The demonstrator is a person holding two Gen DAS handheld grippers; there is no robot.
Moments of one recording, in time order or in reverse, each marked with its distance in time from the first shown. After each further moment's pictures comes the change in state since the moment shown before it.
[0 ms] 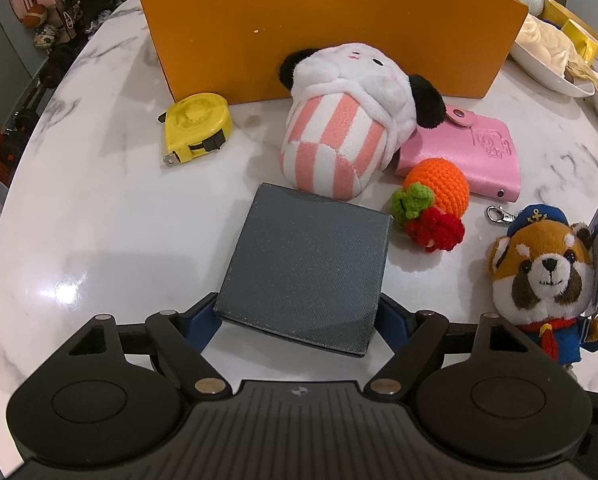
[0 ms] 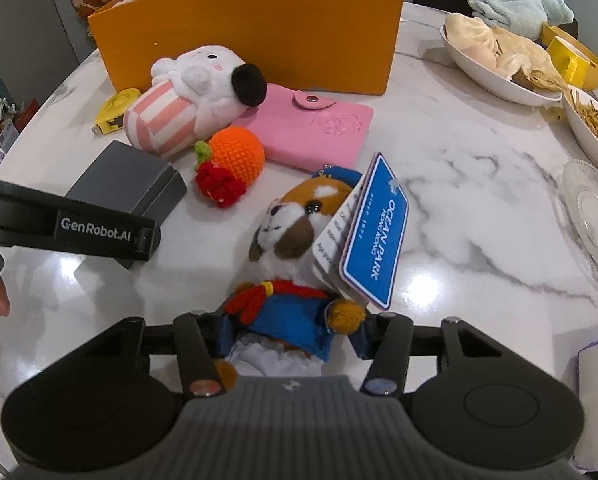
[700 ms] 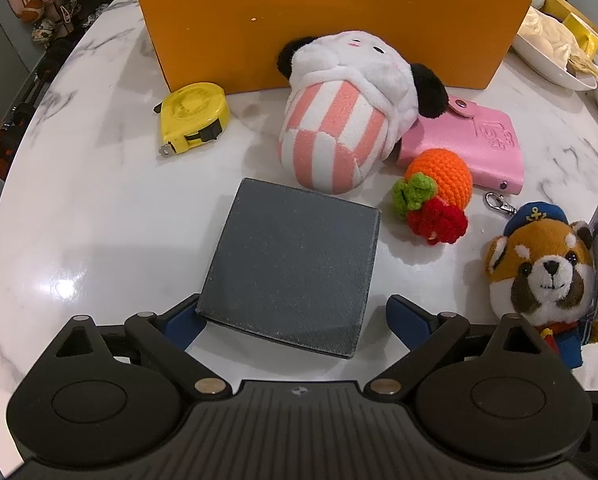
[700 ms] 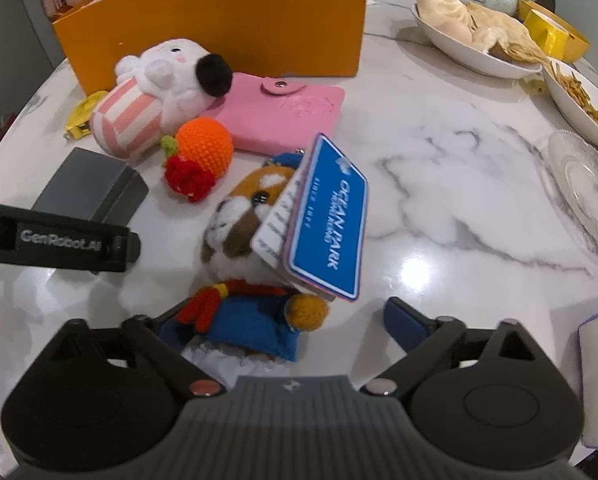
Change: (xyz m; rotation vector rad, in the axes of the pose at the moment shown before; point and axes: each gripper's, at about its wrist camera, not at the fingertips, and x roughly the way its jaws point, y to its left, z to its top) left arm 0.014 0.003 0.001 -0.008 0.026 0.002; right arm 0.007 -0.007 -0.001 0.070 0.020 -0.032
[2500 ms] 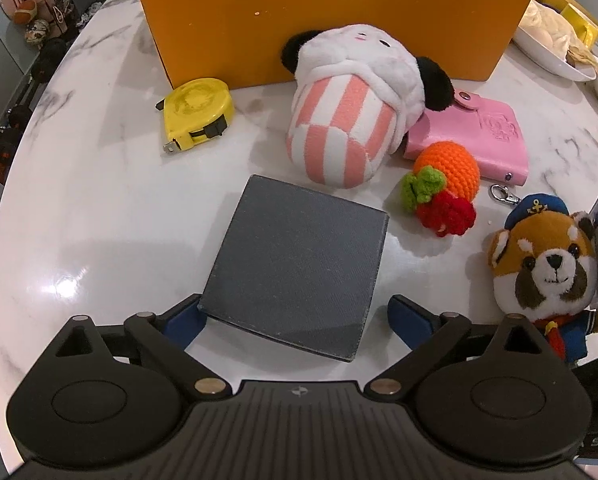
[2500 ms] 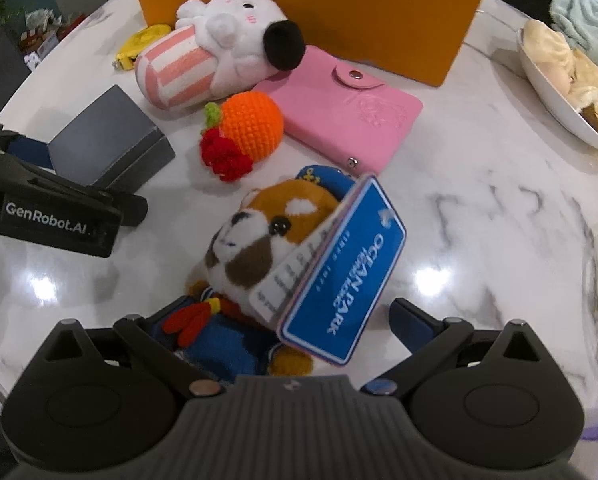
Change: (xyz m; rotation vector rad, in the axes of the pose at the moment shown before) left arm 0.001 0.008 0.007 -0.003 0.025 0.012; right arm 0.013 0.012 0.020 -0.245 0.118 0.099
